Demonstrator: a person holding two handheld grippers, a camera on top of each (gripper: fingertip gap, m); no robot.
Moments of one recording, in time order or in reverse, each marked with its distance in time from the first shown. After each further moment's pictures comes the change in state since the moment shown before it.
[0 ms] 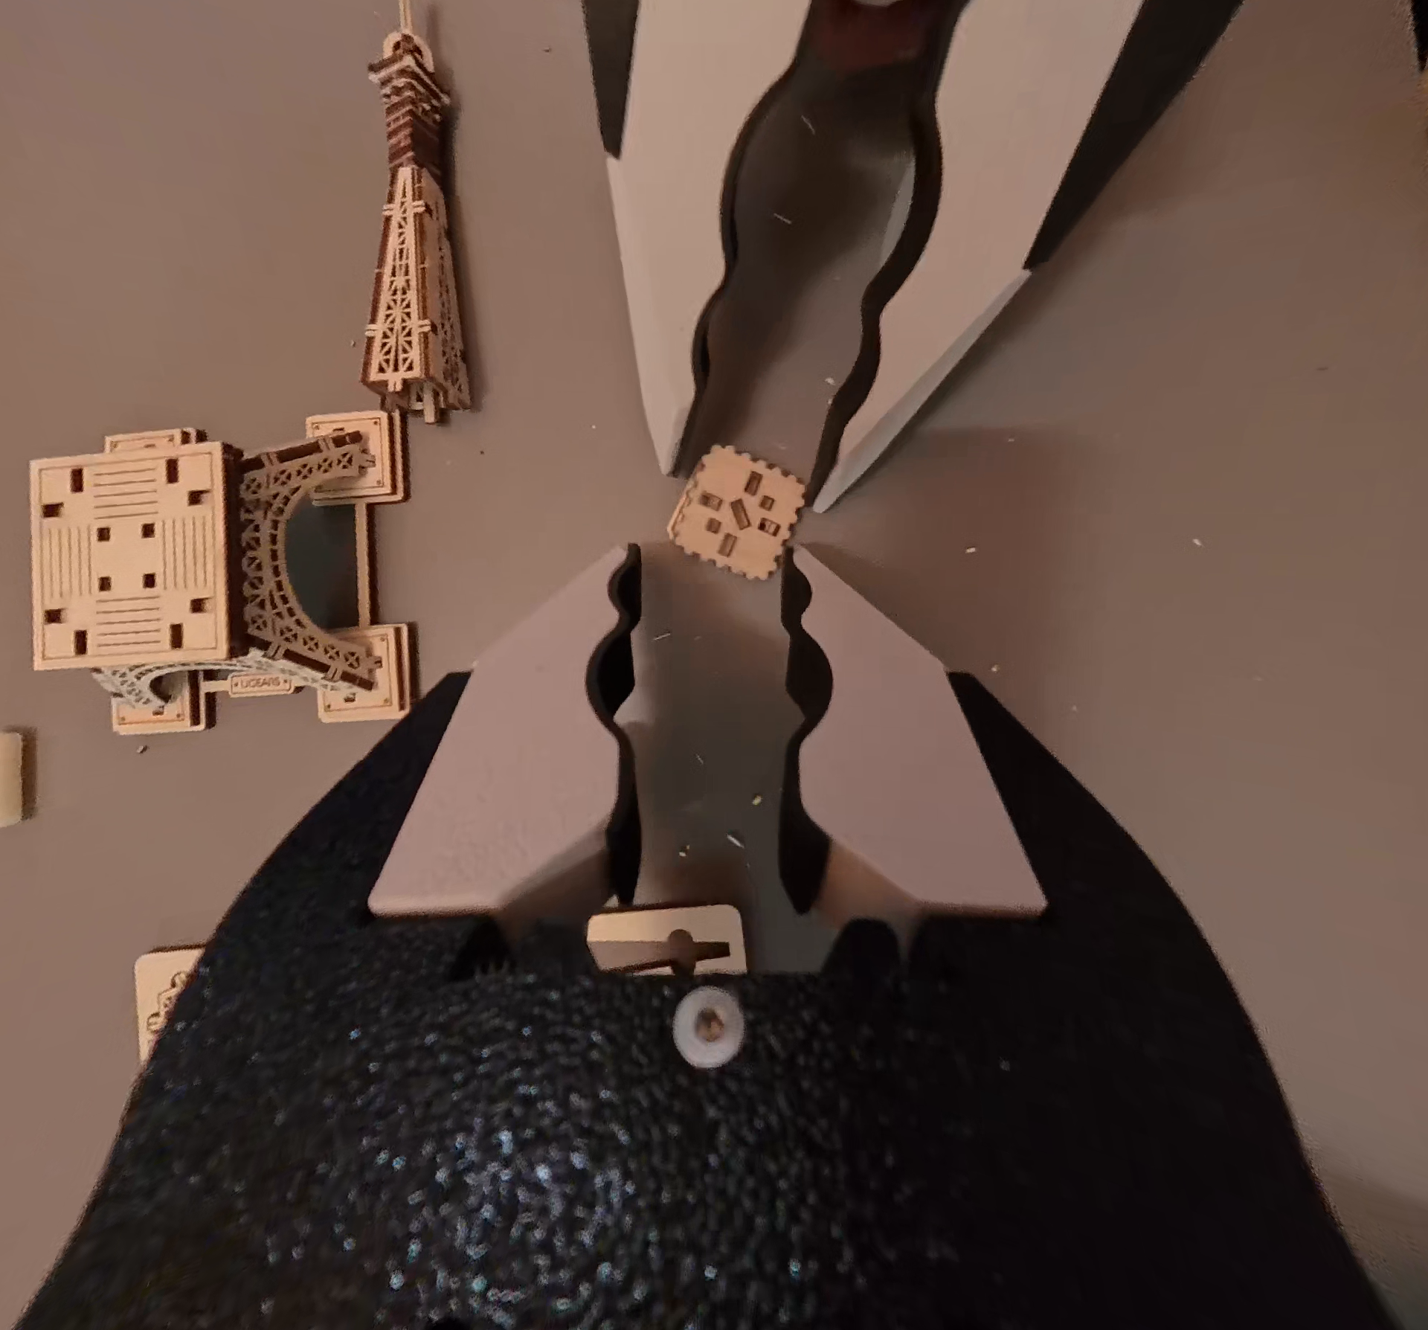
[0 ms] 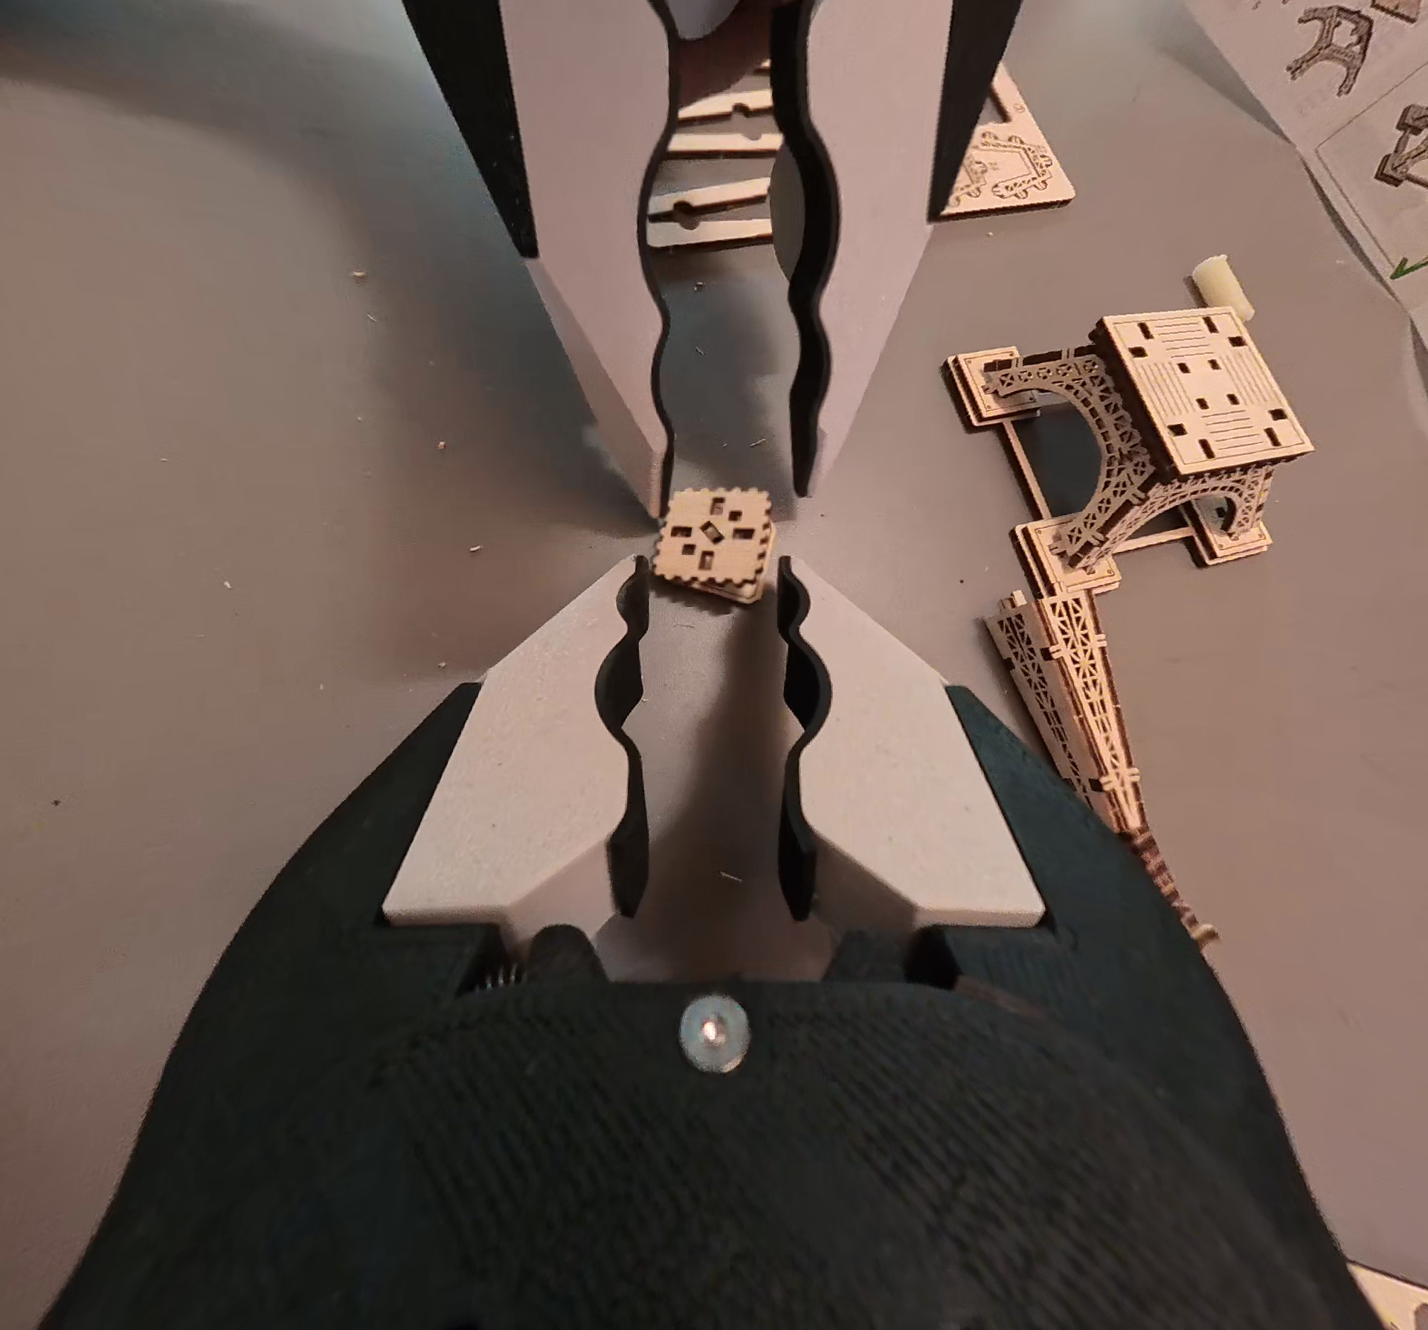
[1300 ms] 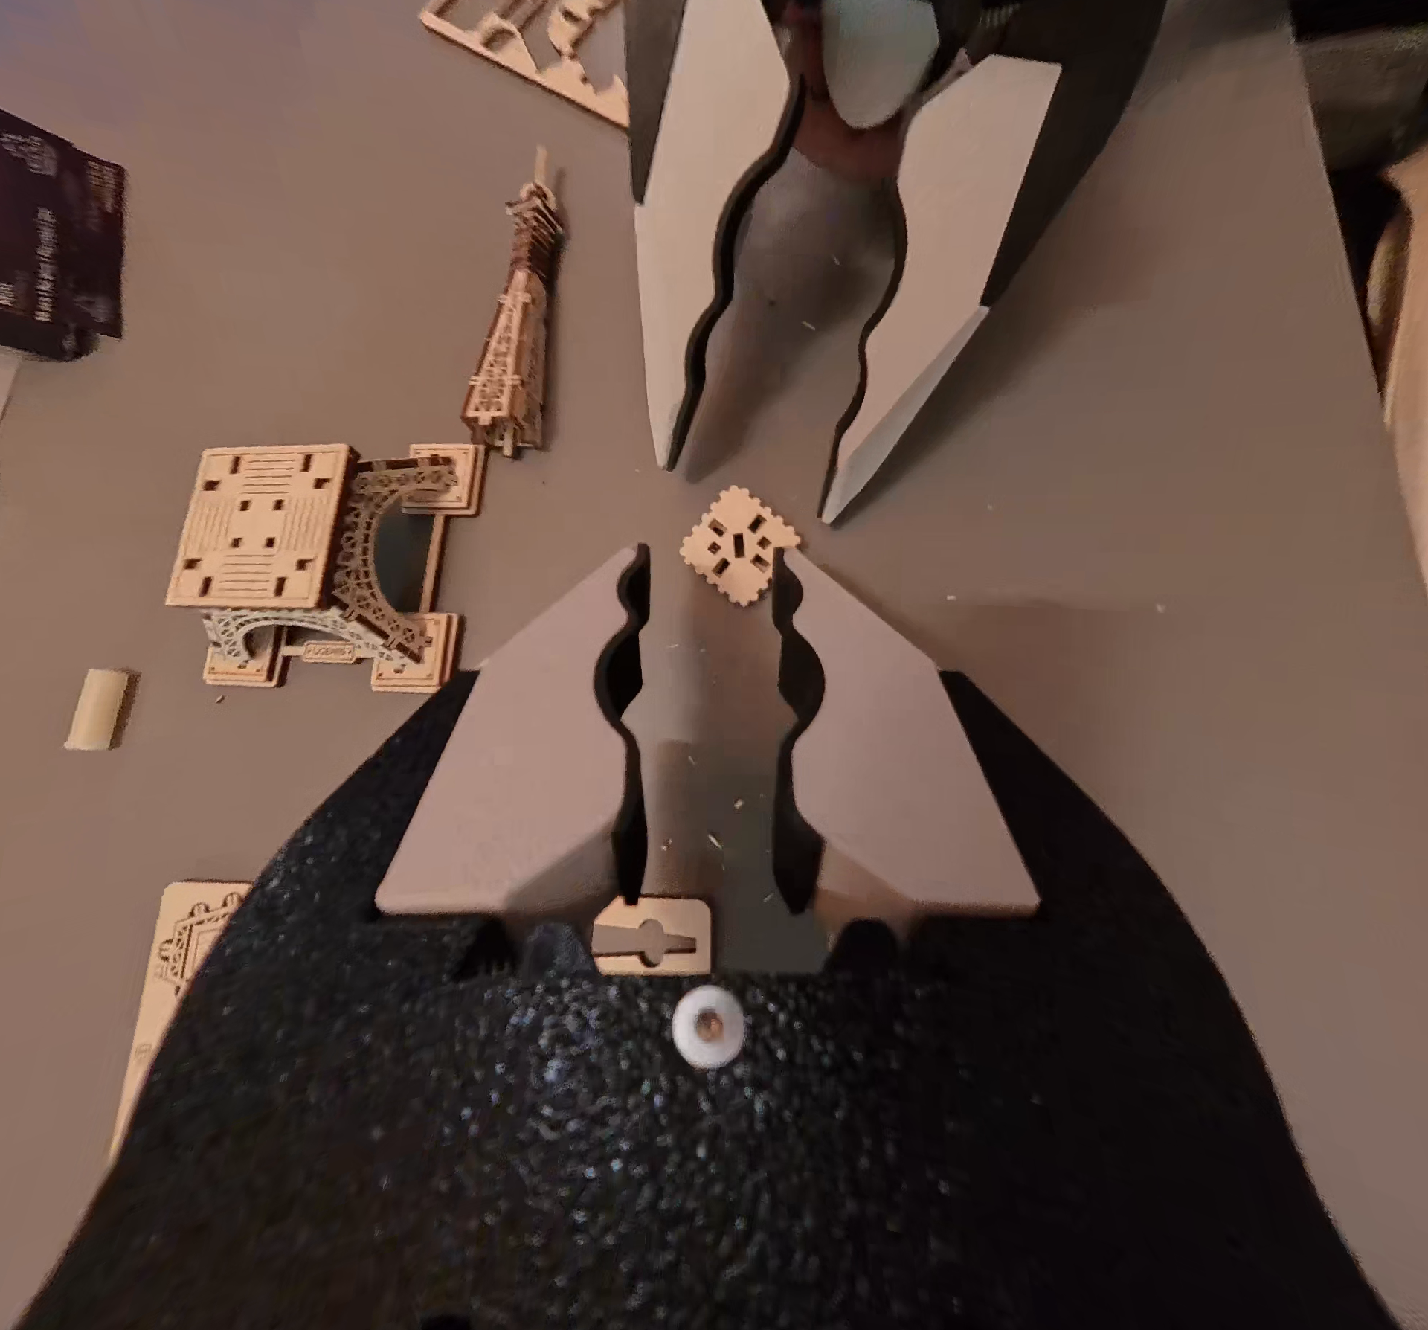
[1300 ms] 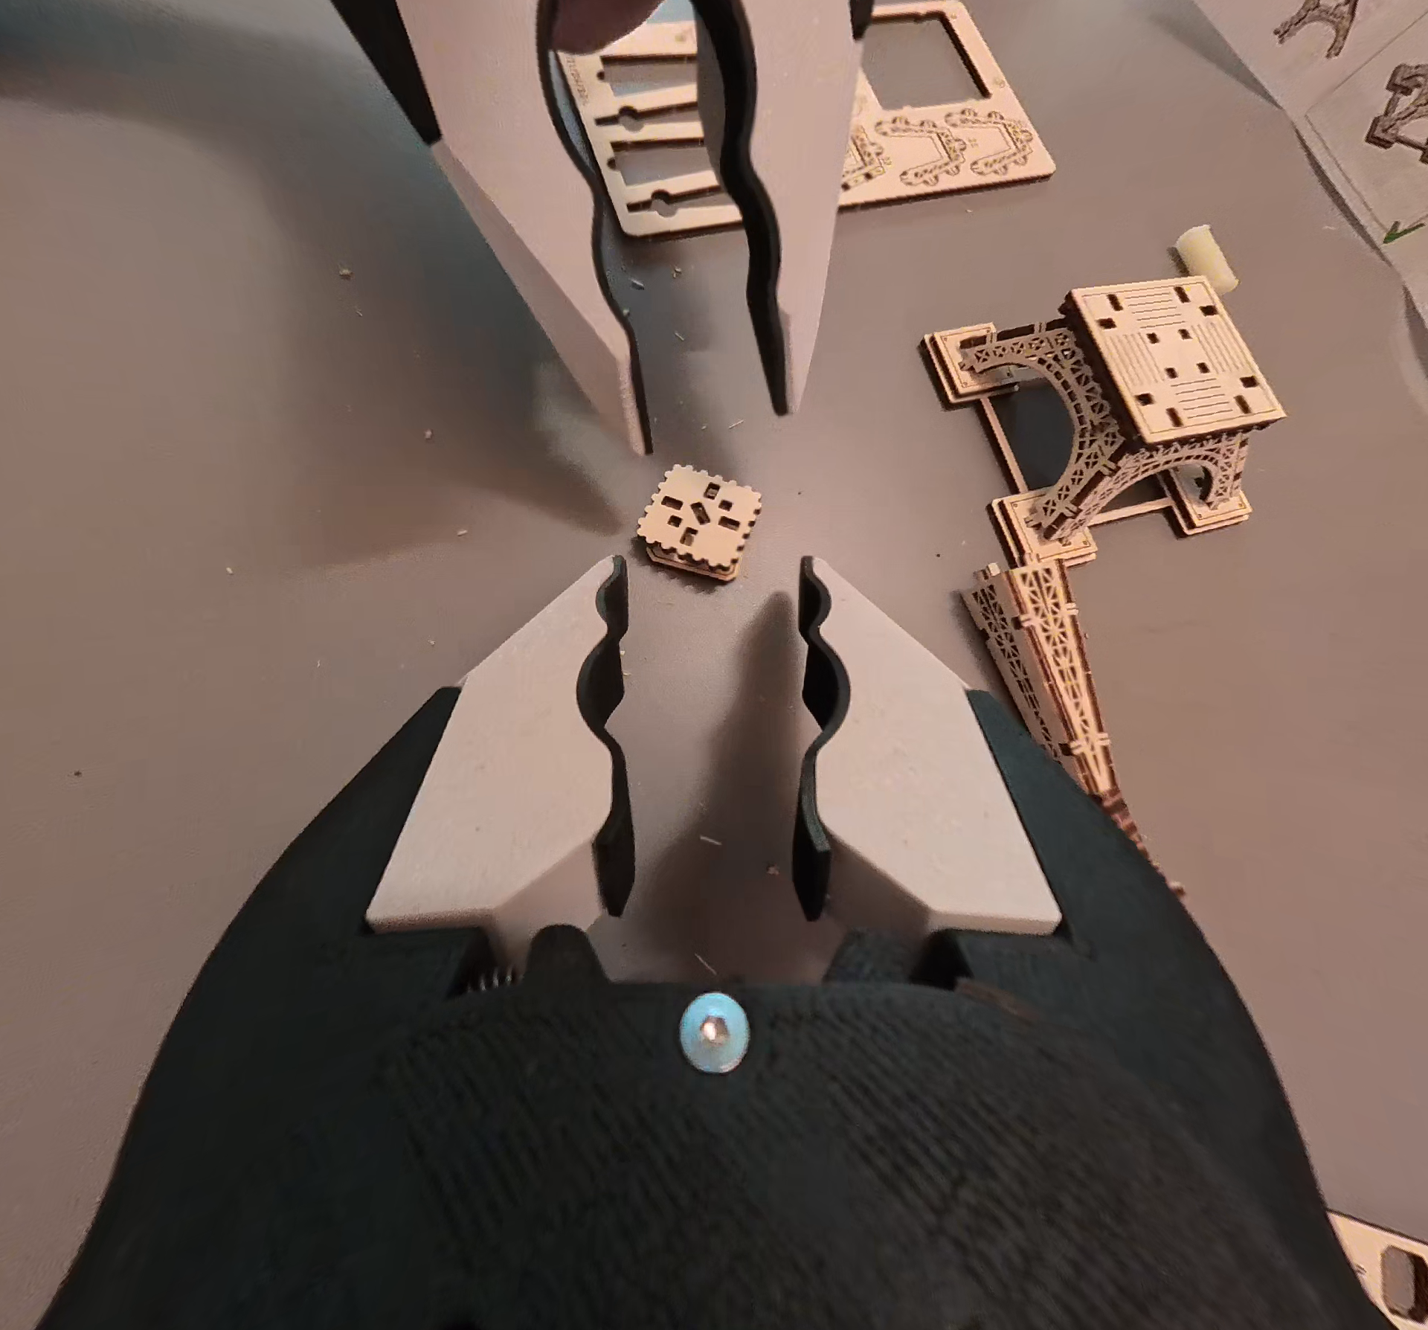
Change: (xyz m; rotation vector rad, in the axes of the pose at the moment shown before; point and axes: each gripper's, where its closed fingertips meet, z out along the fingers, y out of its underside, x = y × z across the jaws) left arm -0.007 -0.013 -0.016 0.181 -0.117 -0.049; right arm 0.007 0.003 -0.006 -0.013 -0.010 0.029
